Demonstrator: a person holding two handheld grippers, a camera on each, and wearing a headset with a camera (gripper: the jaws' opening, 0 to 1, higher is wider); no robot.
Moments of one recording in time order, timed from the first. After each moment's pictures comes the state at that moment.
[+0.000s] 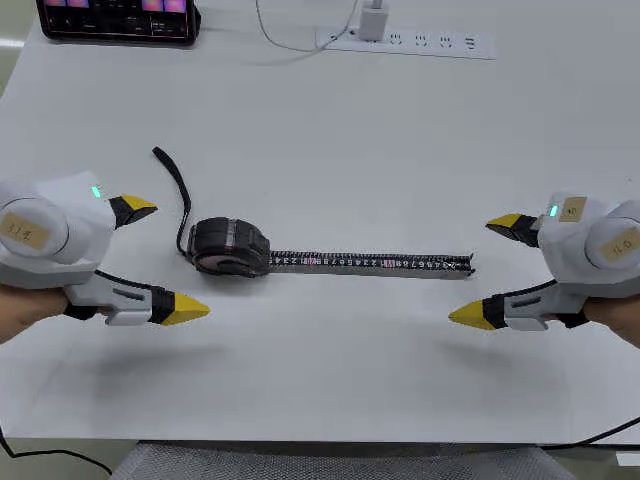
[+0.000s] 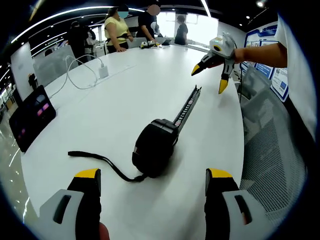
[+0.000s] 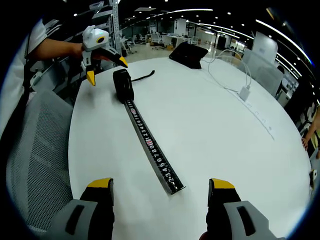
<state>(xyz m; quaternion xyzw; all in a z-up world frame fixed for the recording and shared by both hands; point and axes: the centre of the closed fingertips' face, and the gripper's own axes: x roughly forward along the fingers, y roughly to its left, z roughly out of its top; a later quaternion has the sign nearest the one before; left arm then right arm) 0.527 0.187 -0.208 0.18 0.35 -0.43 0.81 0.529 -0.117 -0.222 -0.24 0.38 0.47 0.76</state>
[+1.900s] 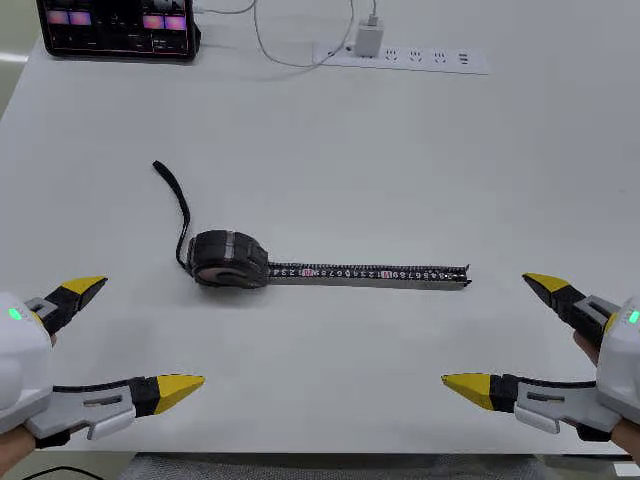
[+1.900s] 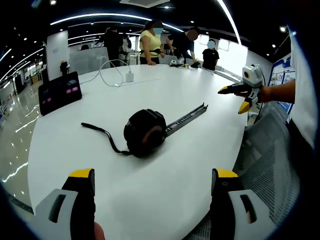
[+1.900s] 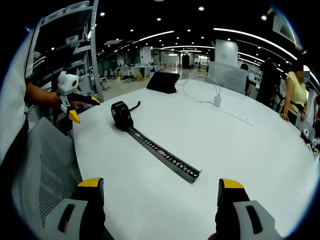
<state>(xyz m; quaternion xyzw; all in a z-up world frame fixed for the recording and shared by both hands) 0.463 0.201 -0.203 0.07 0.32 -0.33 0.89 0.476 -0.121 -0.194 -0.12 0.30 0.39 0.86</state>
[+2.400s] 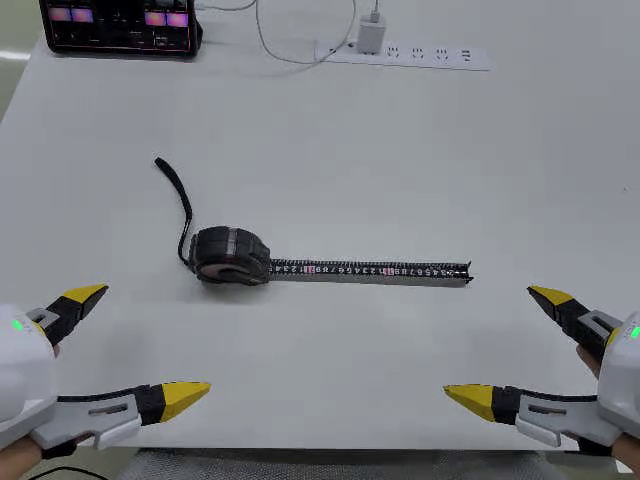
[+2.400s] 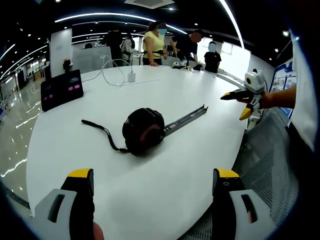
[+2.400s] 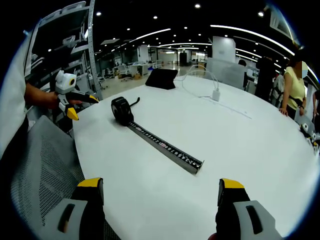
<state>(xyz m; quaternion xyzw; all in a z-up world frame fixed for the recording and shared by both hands) 0.459 0.199 -0.201 0.05 0.32 -0.32 0.89 0.466 -0.124 -0.203 -0.11 0.32 0.38 0.86</state>
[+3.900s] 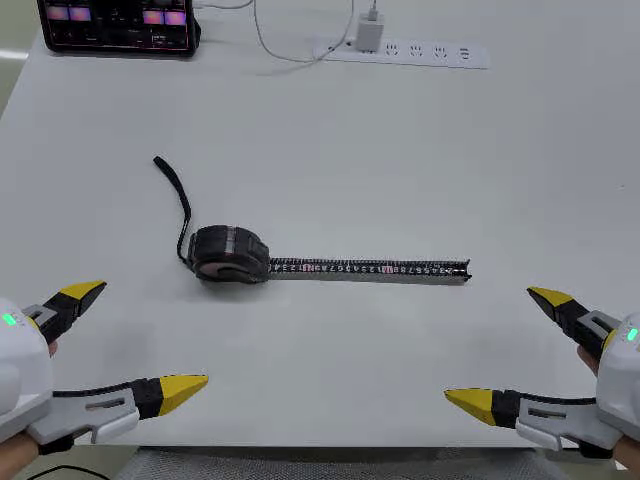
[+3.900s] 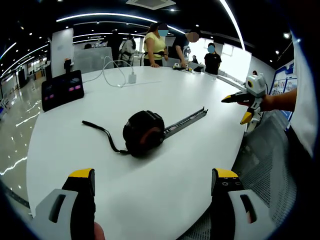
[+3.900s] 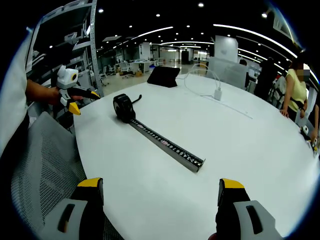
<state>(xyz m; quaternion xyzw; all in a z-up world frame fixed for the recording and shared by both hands) 0.460 0.198 -0.197 0.05 0.32 -0.32 0.89 0.461 -0.124 -0.203 -0.12 0.32 0.39 0.86</state>
